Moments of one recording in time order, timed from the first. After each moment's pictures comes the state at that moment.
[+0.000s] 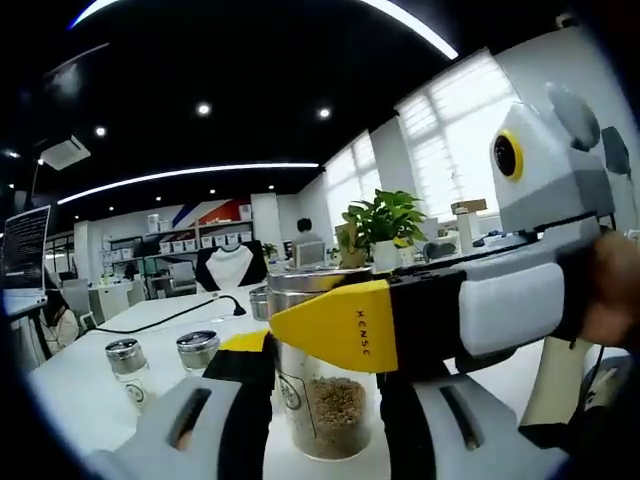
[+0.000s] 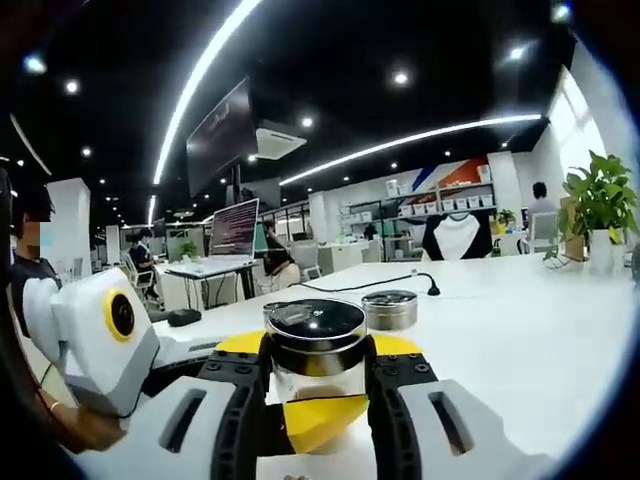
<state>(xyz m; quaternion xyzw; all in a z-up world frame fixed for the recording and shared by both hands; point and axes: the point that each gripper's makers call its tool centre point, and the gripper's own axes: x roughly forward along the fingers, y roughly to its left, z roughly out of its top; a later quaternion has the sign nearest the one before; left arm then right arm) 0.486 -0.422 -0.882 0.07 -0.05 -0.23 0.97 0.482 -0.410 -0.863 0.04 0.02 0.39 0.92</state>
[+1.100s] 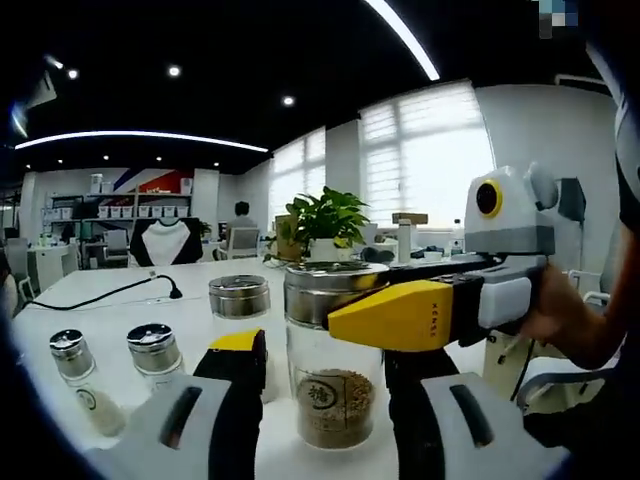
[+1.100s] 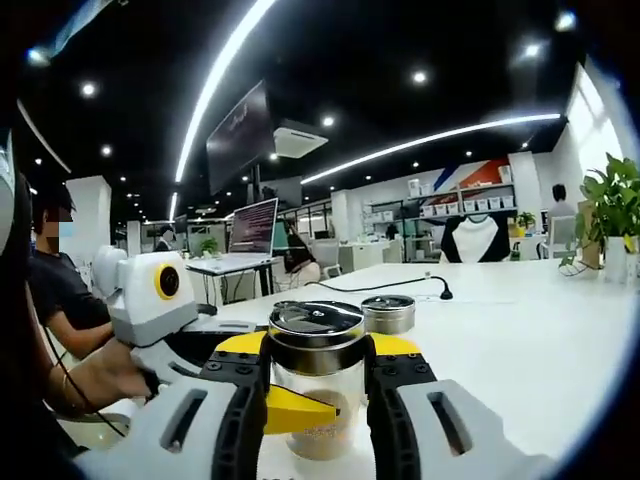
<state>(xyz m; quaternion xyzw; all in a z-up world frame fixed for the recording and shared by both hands) 0.482 -0.437 -0.882 0.00 0.01 -0.39 0.92 0.471 -0.424 -0.859 0.02 0.02 0.44 0.90</state>
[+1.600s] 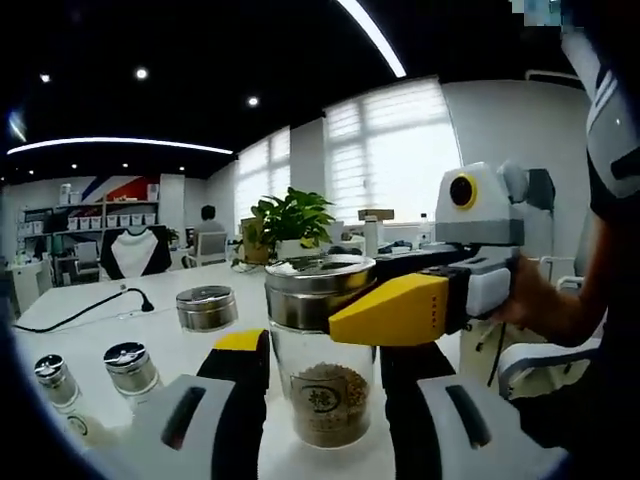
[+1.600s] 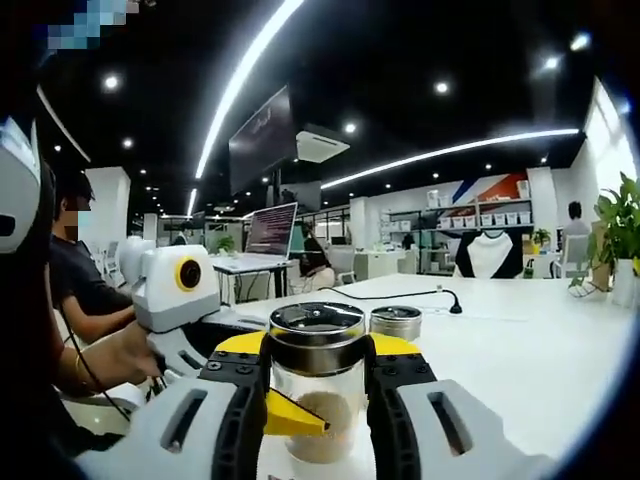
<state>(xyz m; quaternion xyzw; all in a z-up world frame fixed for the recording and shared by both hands) 0.467 -0.452 -0.875 0.02 0.00 -0.46 0.89 0.456 -0.428 -0.852 0.01 0.00 0.48 0.88</state>
